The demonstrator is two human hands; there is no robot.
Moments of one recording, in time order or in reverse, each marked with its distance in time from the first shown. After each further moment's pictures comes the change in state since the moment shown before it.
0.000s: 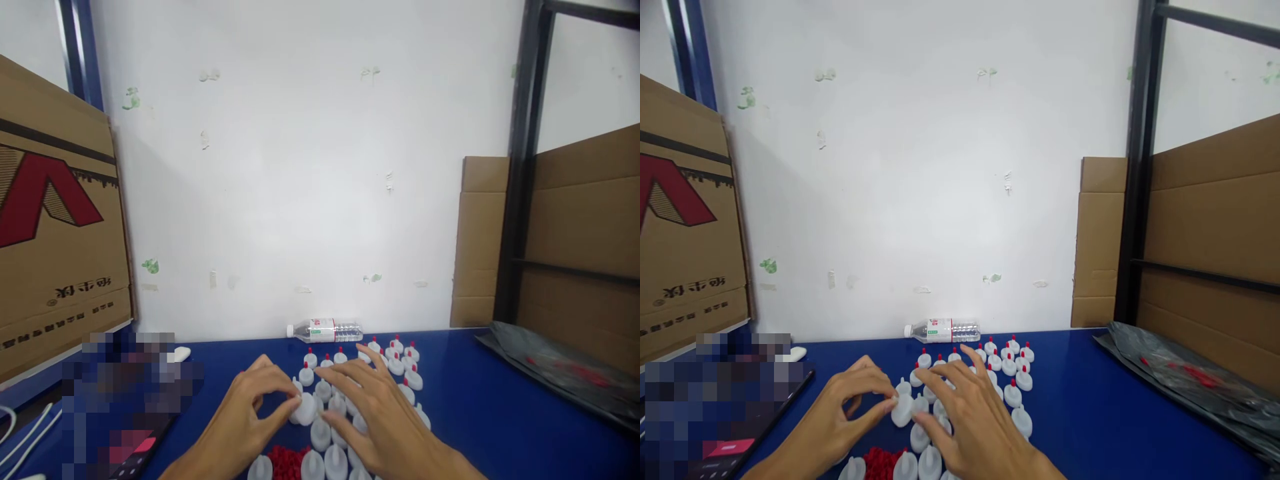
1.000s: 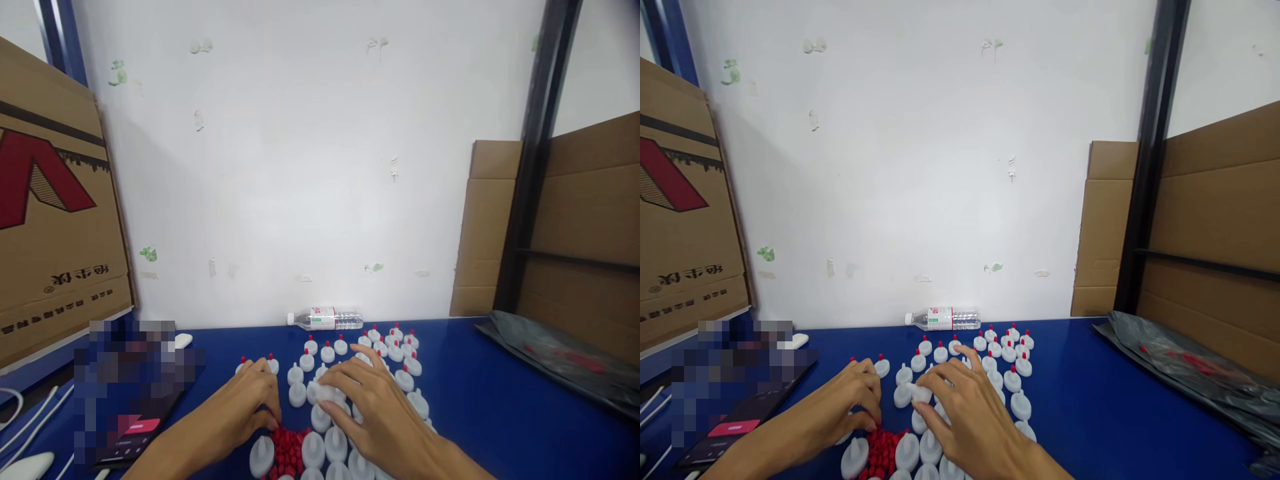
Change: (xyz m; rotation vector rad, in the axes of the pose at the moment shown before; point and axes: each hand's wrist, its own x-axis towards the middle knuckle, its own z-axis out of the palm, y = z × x) left_hand -0.006 -0.027 -0.007 0.231 -0.325 0.093; right_hand -0.002 -0.004 0.008 0.050 -0.032 0.007
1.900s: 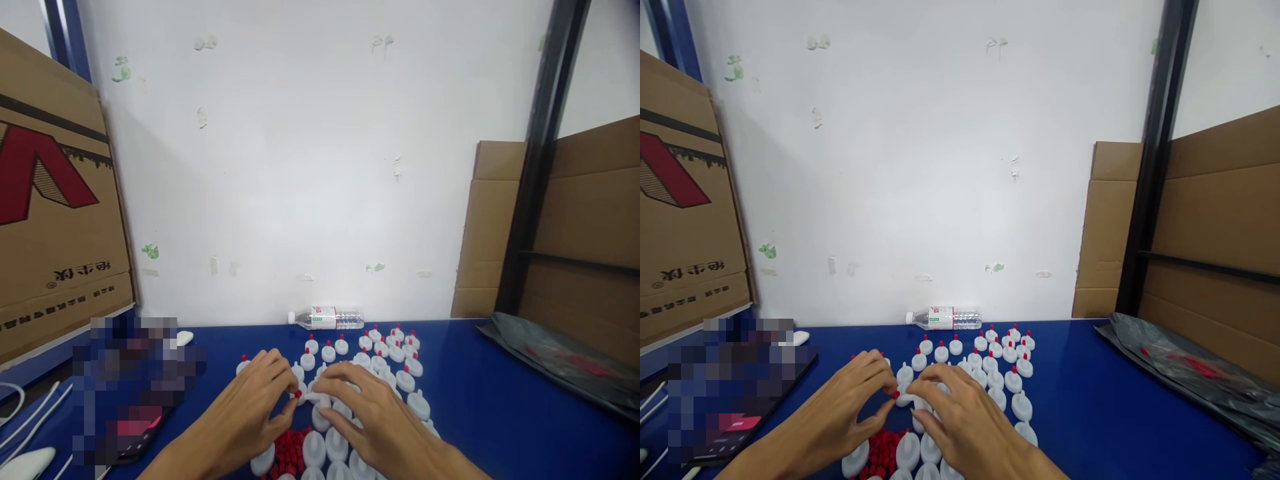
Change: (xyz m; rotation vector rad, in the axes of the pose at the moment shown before) left_hand 0.004 0.025 0.006 0.203 0.230 0.080; right_hand -0.003 -0.002 0.003 0.062 -0.046 -0.060
